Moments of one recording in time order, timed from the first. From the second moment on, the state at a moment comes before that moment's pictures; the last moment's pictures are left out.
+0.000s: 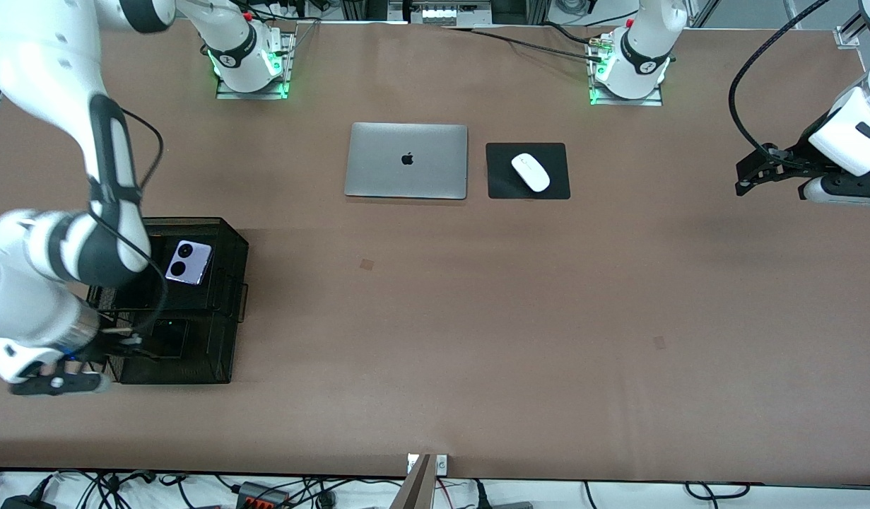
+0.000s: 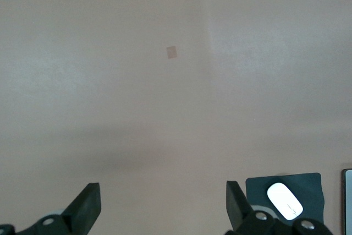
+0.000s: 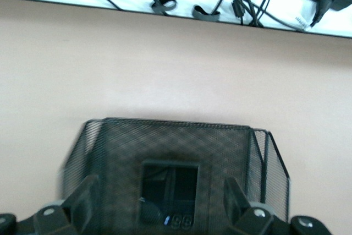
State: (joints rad) left arm -0.01 -0.03 -0.01 -1.71 0.01 1.71 0.03; right arm 0.10 0.70 -0.16 -1.18 0.06 2.04 -0.12
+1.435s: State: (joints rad) left arm 0.00 -0.03 -0.01 -1.70 0.01 1.70 0.03; right arm 0.06 0.40 -0.09 -1.21 0.06 1.60 0.00
